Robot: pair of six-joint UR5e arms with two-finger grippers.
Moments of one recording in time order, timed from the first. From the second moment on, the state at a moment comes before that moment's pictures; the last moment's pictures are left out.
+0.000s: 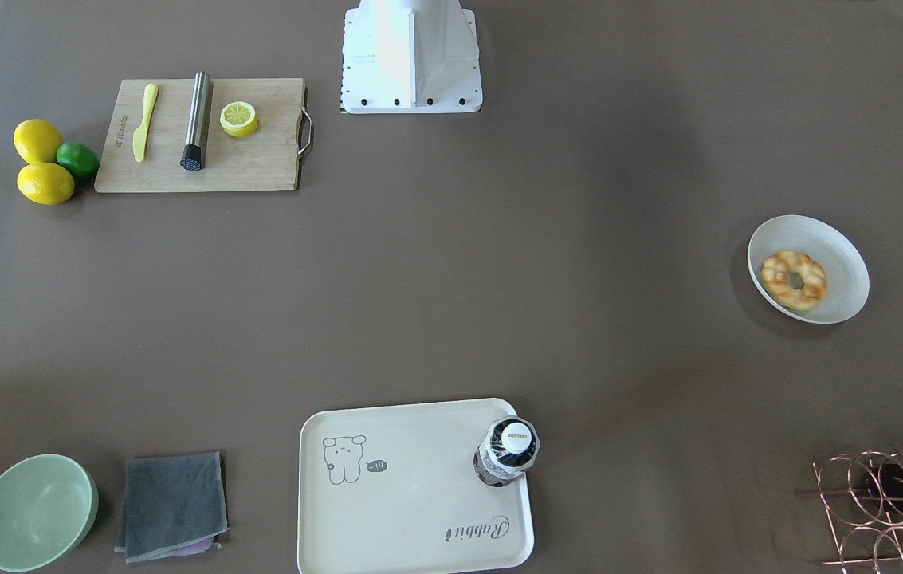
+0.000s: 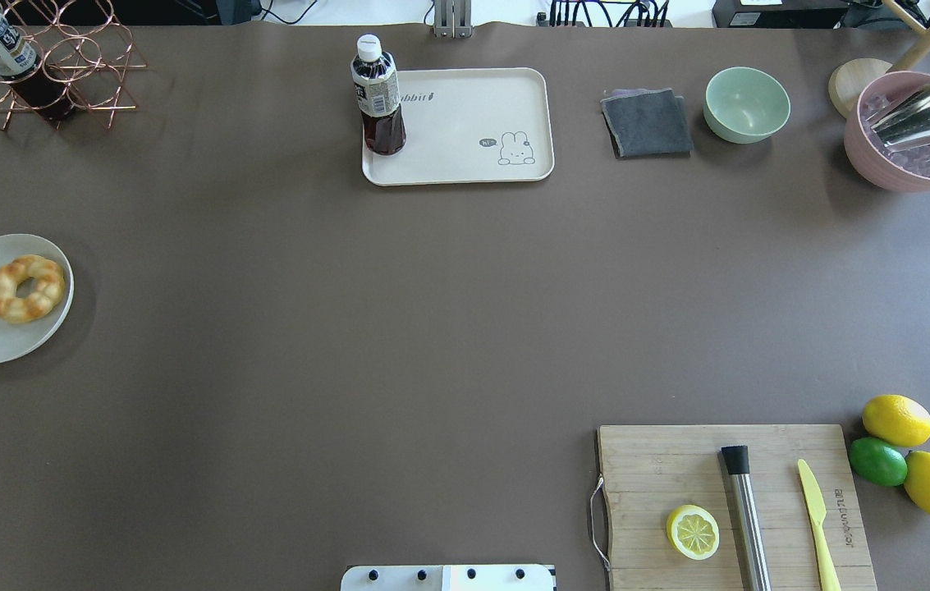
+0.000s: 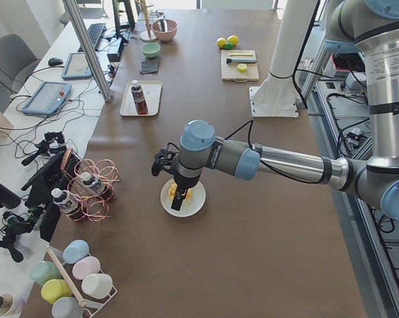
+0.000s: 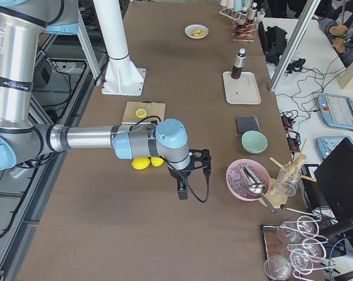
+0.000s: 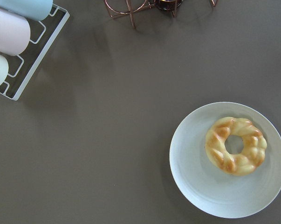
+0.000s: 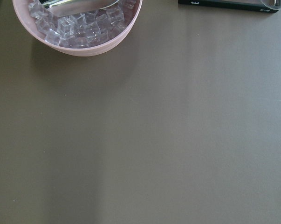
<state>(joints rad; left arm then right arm) -1.54 -1.37 -1.93 -1.74 -2.29 -0.02 1.64 -1.79 1.87 -1.50 2.29 -0.01</state>
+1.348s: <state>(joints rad) -1.53 -1.35 -1.92 -1.74 -2.27 -0.02 1.64 -1.82 1.87 -1.41 2.28 -0.02</state>
